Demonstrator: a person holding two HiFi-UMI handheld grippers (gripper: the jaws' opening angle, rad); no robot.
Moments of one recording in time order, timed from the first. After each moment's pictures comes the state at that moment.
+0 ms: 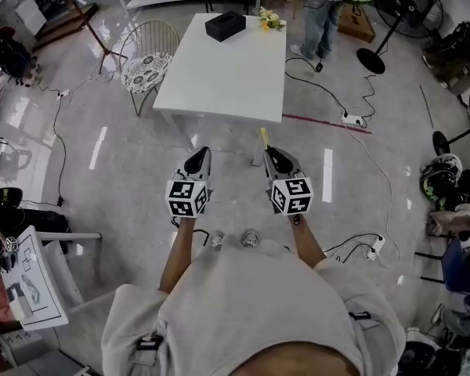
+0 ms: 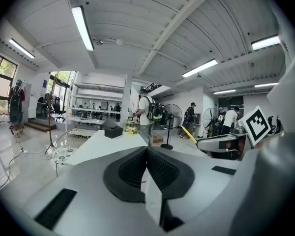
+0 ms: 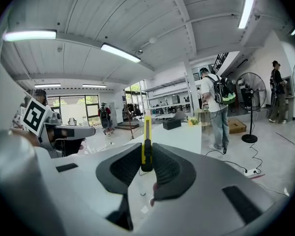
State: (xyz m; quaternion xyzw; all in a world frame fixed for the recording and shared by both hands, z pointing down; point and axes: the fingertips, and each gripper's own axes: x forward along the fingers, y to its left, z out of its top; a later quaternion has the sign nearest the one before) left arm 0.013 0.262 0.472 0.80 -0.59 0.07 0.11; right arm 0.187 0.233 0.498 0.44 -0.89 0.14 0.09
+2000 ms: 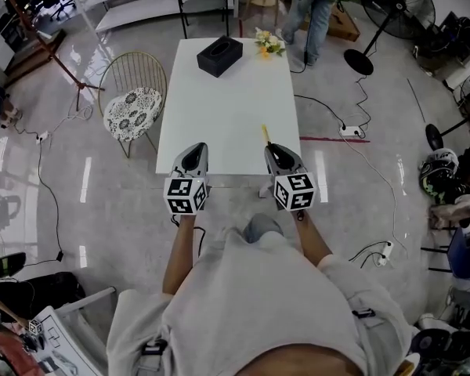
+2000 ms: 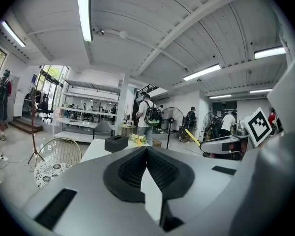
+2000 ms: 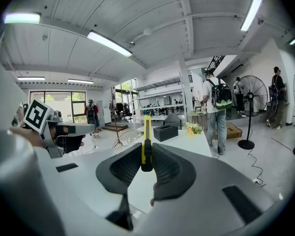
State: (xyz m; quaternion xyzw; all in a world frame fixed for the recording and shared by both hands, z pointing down) left arm -0.110 0.005 0.473 0.83 -0.54 0.05 0.10; right arm 0.077 0.001 0.497 0.49 -0.86 0.13 0.09
